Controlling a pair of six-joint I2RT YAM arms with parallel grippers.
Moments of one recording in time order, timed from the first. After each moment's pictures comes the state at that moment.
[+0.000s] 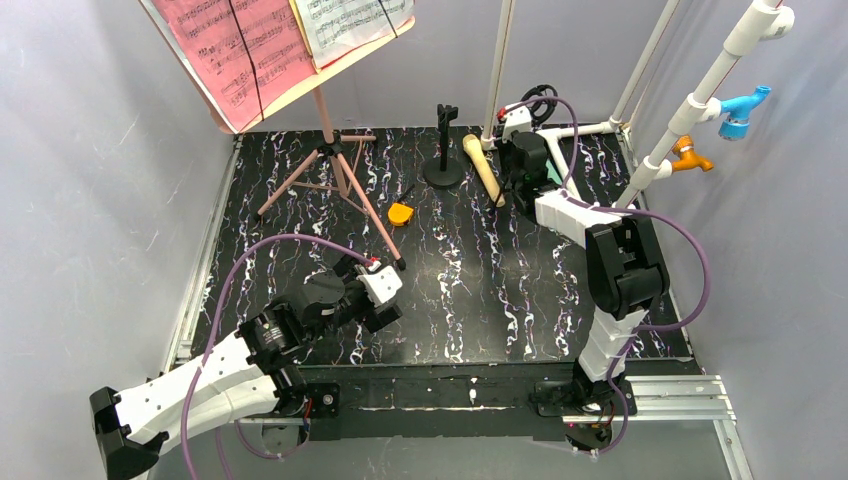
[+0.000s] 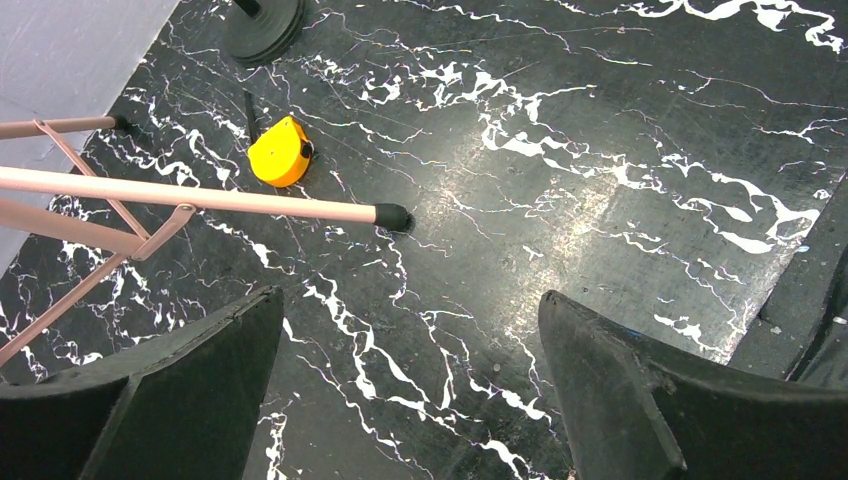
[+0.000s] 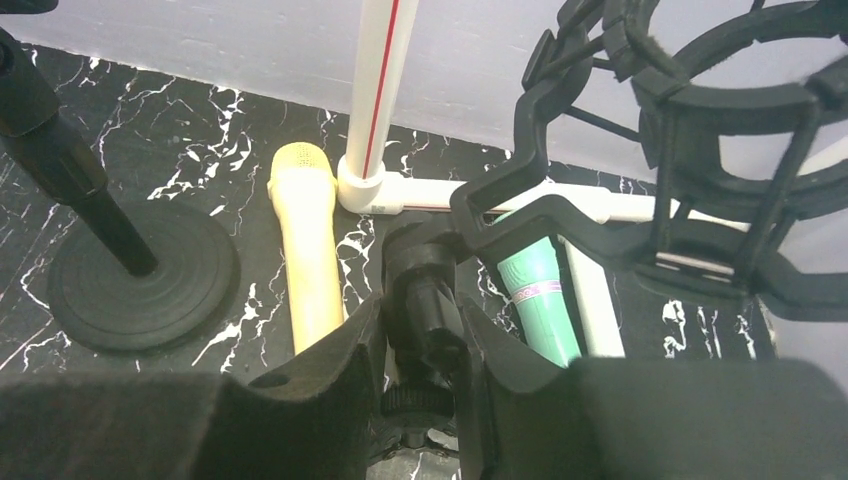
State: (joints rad) left arm -0.98 0.66 0.58 -0.32 -0.20 0.36; right arm 0.37 1.84 1.23 0.44 0.28 -0.18
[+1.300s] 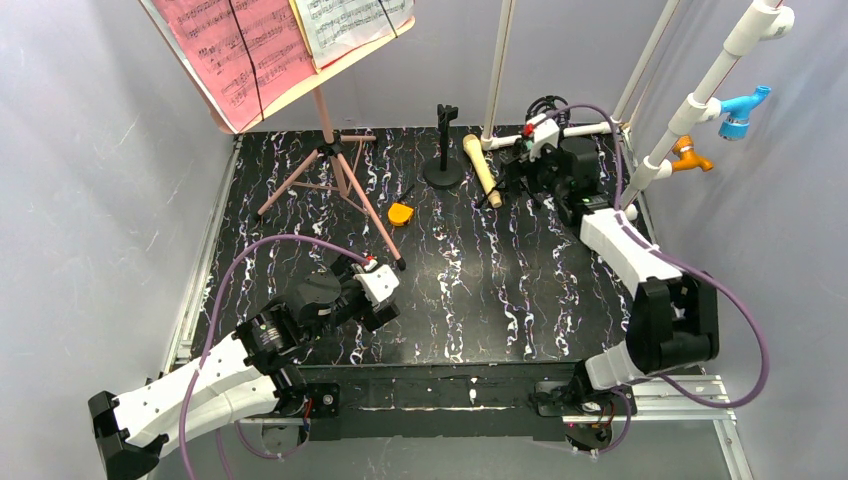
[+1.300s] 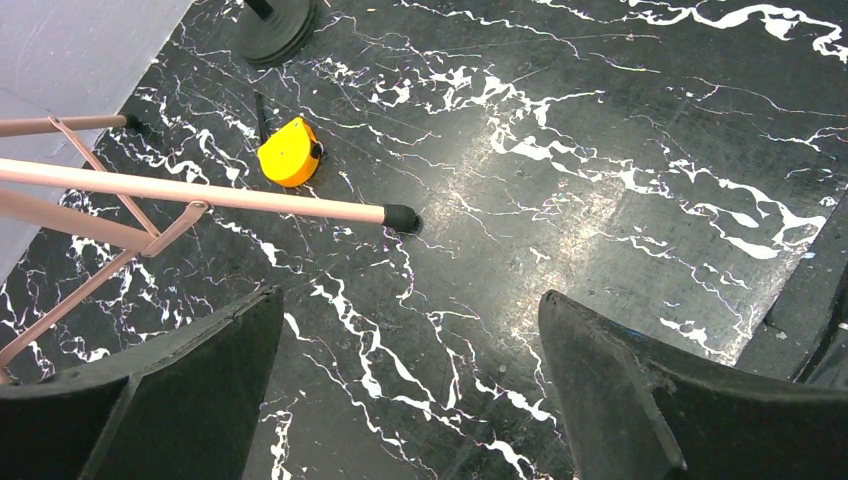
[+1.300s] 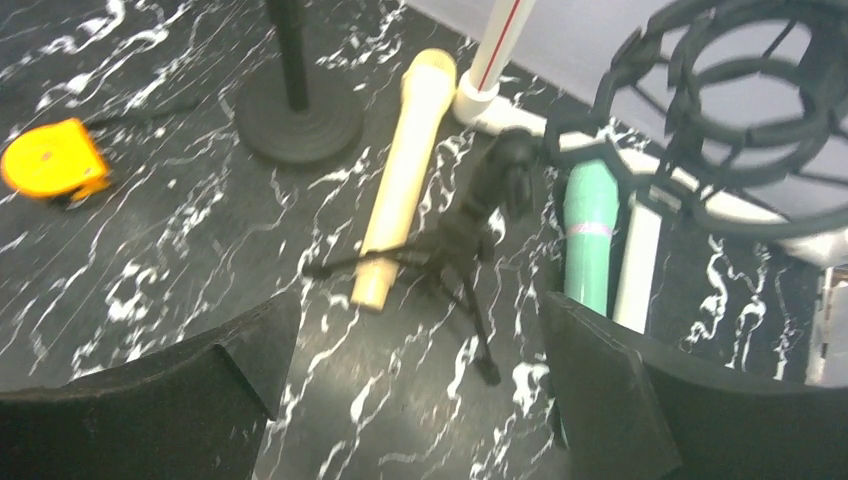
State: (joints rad) left arm -0.96 0.64 0.58 -0.32 -0.20 0.36; right arm 0.25 1.50 1.08 0.11 -0.19 -0.27
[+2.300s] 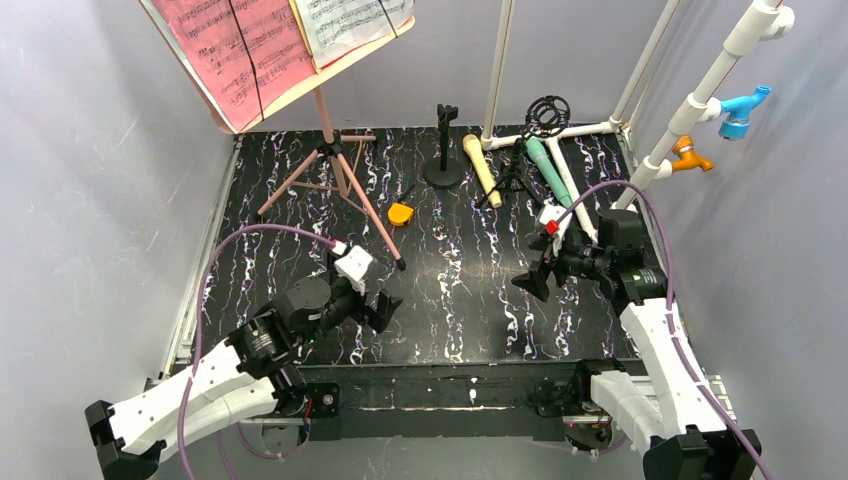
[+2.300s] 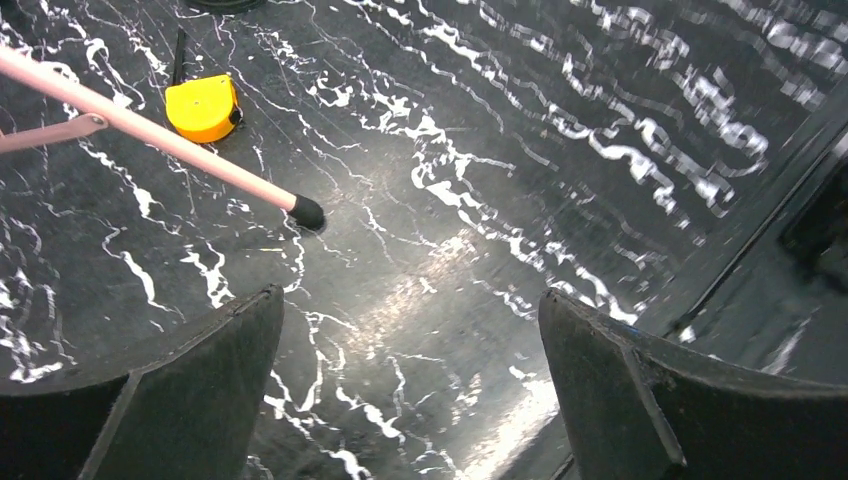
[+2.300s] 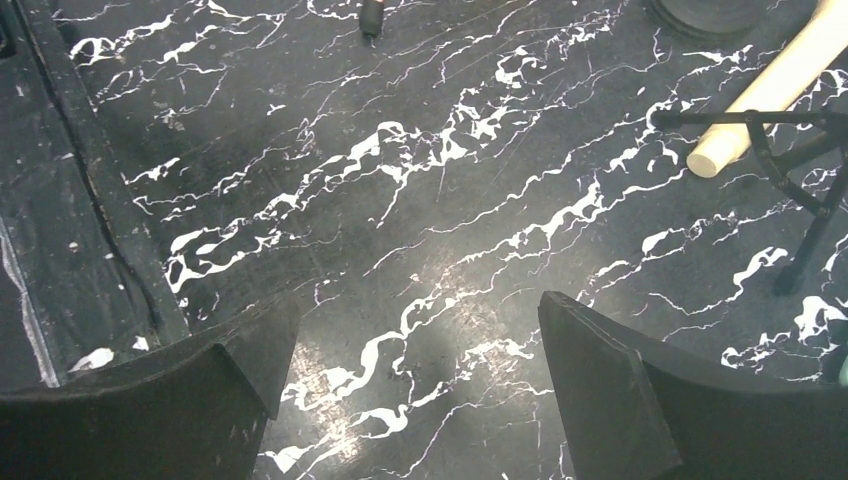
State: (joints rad) left arm -0.96 0.59 0.56 -0.29 -0.19 -0.05; right arm 0.14 0.85 0.76 -0.56 -0.84 -0.57
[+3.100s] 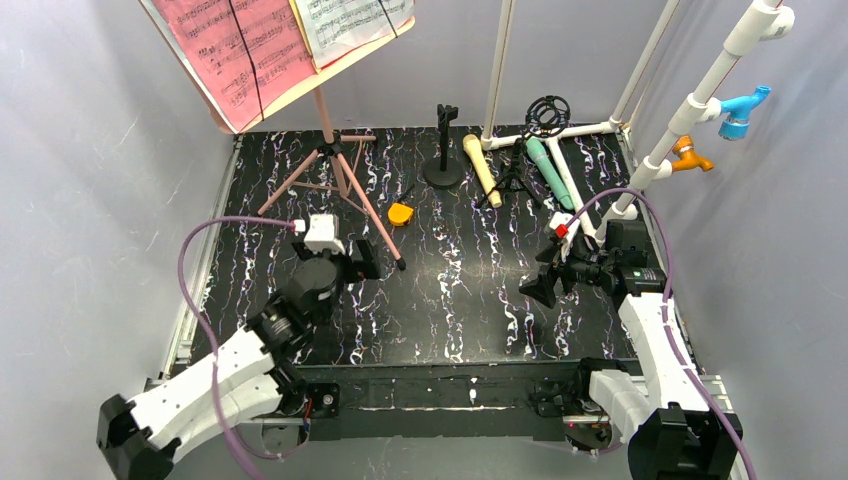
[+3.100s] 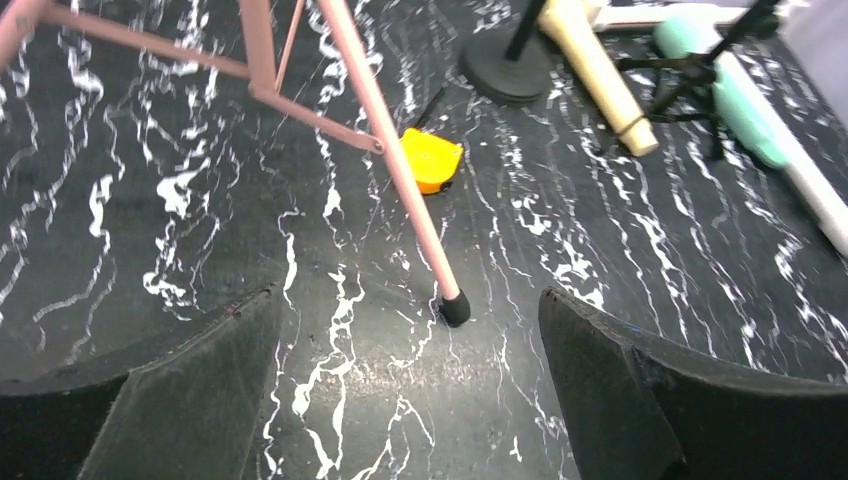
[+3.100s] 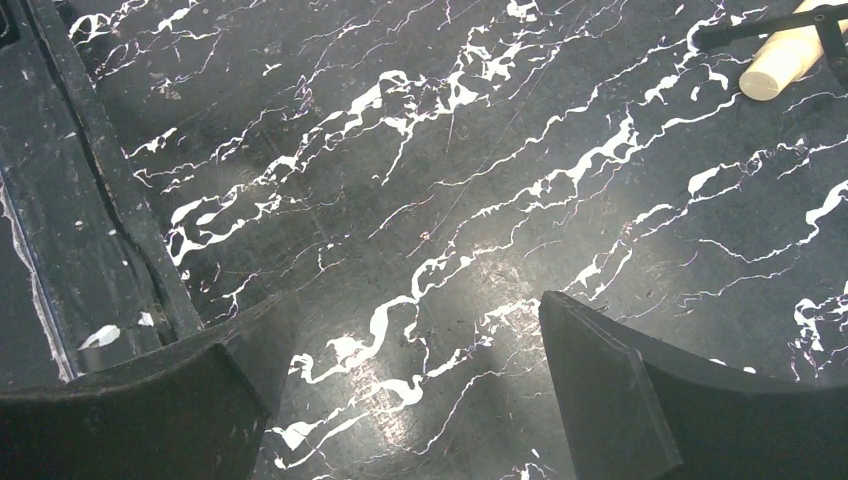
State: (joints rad) left arm -0.84 0.66 0.52 -0.07 -0.62 -0.31; right arm -0.02 0.90 0.67 -0.62 -0.96 -0.66
